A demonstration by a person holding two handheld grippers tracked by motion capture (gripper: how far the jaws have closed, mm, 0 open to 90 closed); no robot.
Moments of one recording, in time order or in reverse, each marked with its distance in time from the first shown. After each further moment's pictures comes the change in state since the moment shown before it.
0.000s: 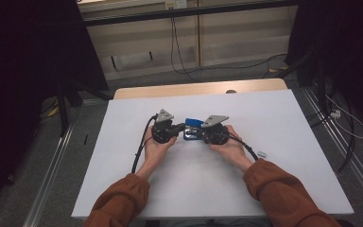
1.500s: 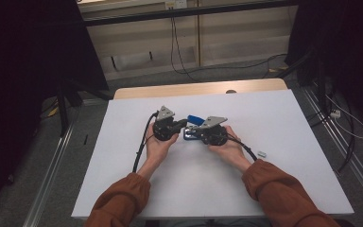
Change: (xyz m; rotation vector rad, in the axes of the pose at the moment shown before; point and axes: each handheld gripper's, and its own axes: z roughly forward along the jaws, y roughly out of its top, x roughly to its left) left arm -0.006 0.013 -0.003 -0.057 -0.004 0.011; right arm 0.004 0.000 0.003 -0.018 -0.010 -0.029
